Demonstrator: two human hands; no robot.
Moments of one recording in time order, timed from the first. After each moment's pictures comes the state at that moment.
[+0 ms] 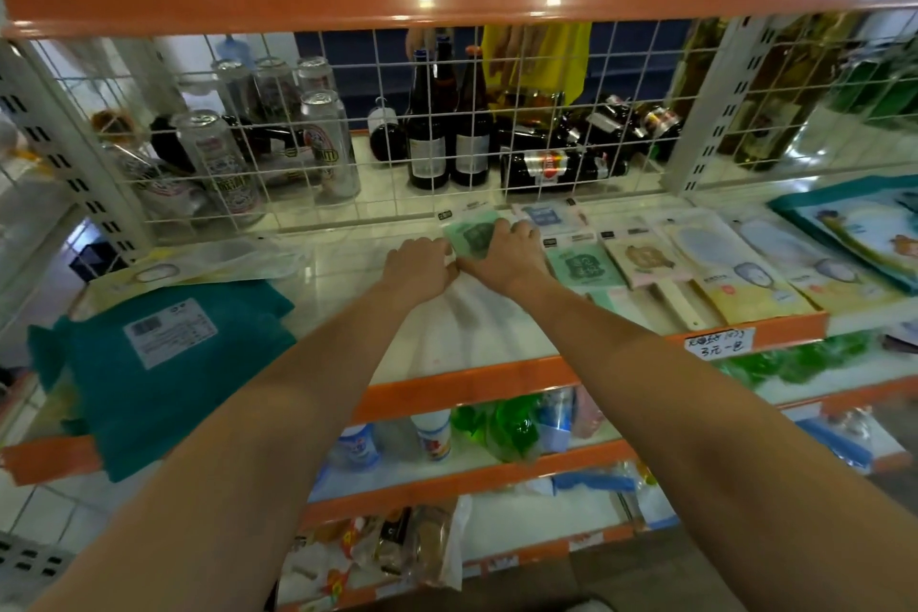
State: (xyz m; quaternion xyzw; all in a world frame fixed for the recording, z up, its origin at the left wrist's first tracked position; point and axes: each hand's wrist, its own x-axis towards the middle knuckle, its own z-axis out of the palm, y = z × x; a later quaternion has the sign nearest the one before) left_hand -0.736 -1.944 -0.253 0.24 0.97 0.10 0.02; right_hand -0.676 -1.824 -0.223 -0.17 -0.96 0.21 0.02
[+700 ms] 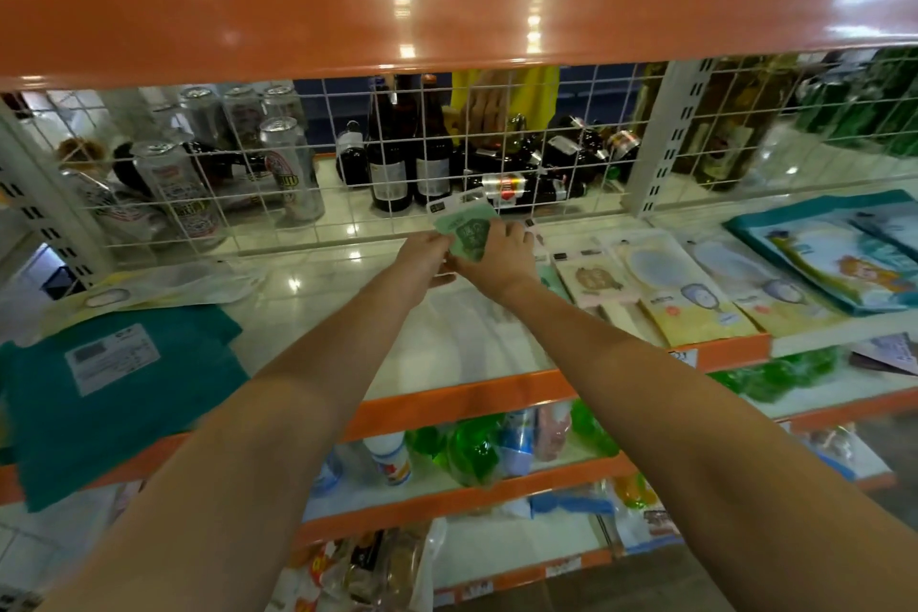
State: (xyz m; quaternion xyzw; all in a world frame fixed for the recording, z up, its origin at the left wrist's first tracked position) left_hand -0.717 -1.859 -0.212 -0.03 0.72 0.67 0.19; right_hand -0.666 -1.762 -0.208 -0.16 -0.95 0.25 0.07
